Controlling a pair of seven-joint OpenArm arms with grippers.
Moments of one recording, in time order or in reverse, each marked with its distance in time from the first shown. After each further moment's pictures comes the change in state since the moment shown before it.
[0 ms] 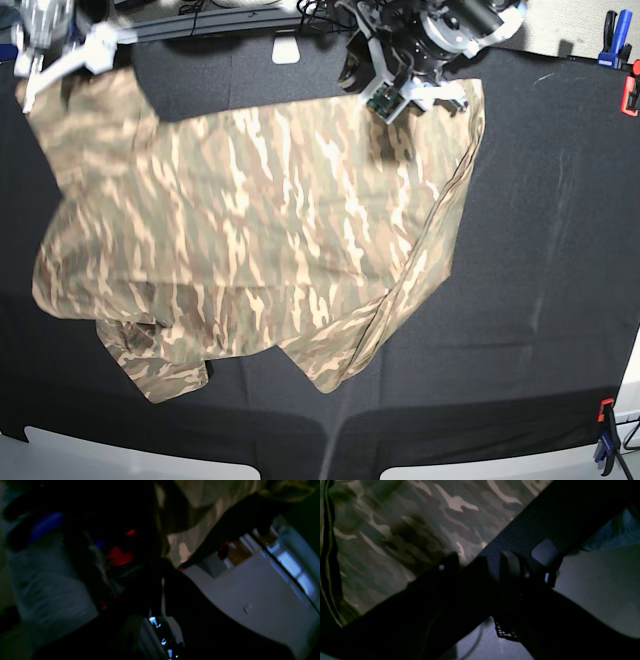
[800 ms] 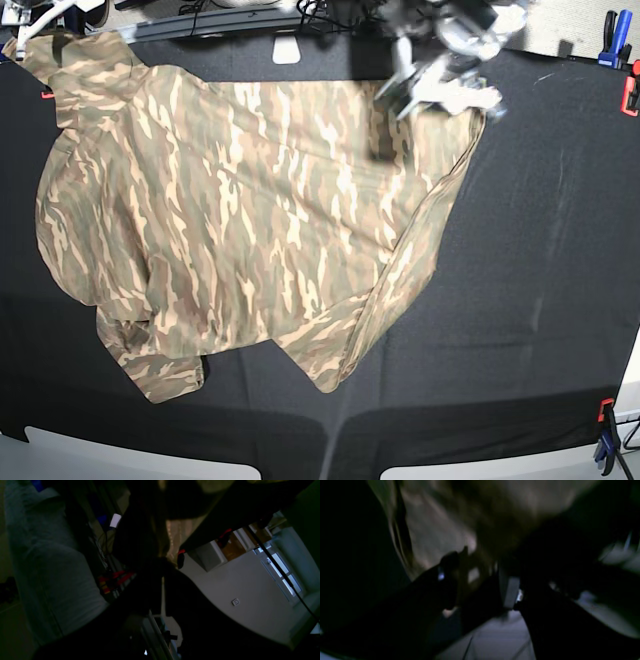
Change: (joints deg) left arm 0.1 -5.4 0.2 0.0 19.2 -1.2 12.4; right arm -17.3 -0.9 10.3 4.3 -6.8 0.0 -2.1
